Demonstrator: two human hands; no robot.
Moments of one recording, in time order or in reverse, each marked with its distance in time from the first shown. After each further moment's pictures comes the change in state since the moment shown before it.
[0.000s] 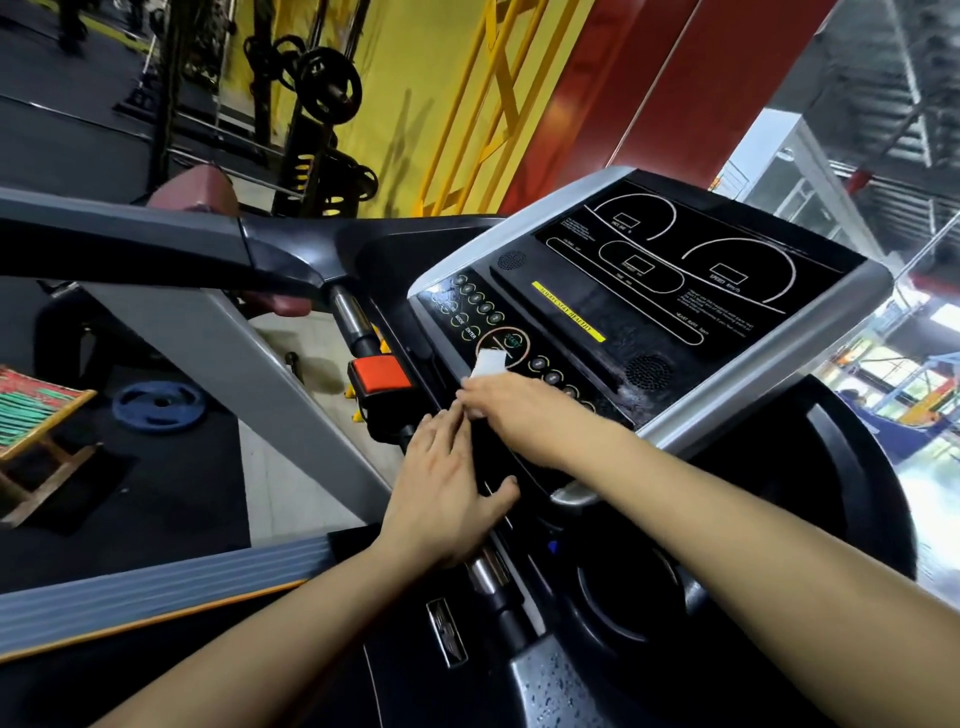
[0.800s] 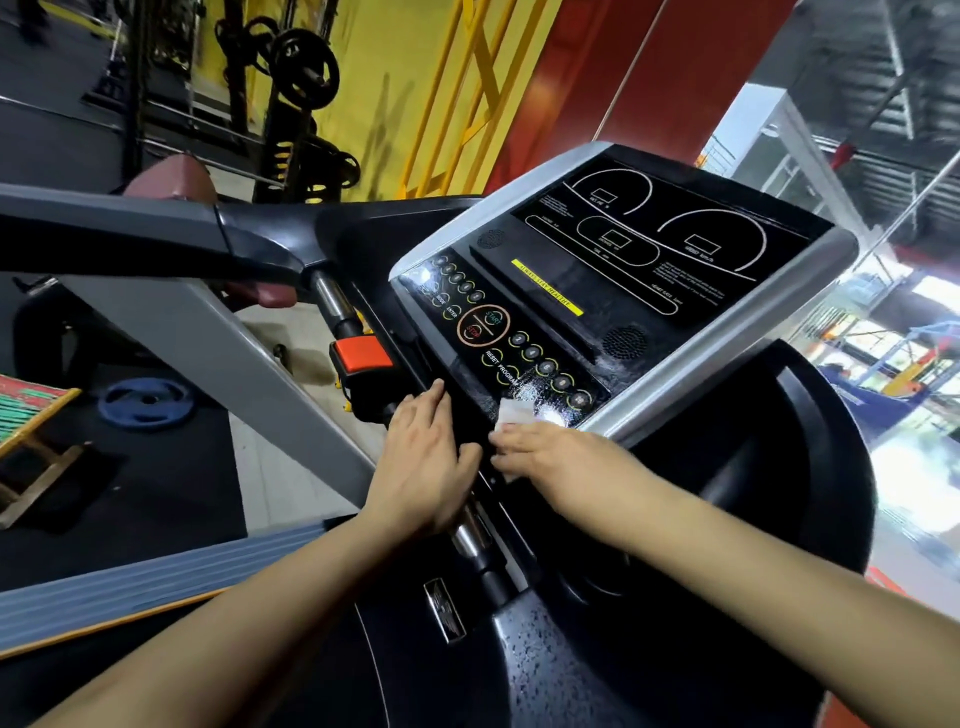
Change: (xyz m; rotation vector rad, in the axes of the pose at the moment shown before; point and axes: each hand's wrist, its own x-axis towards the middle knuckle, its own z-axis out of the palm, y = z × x) left_hand -0.004 0.005 -0.008 -0.083 -0.040 -0.059; right_hand -0.110 -0.015 0.020 0.053 0.194 -0.148
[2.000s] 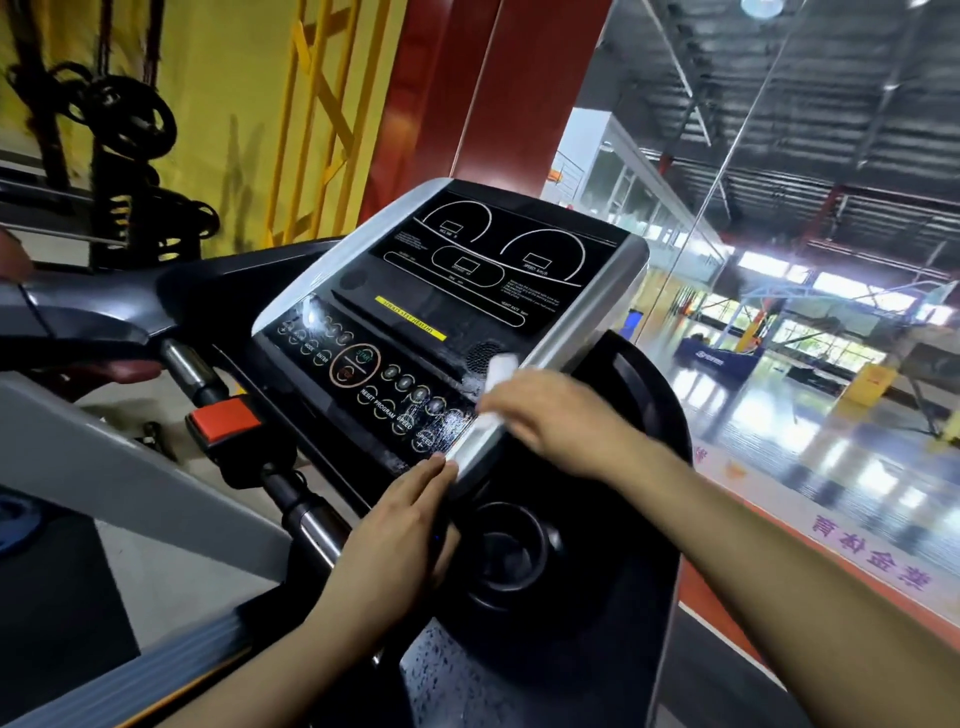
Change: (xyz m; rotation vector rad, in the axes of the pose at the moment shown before) left_hand -0.039 0.055 0.012 -0.097 -0.080 0.413; right_hand -0.063 0.064 -0.060 -0.052 0.173 0.306
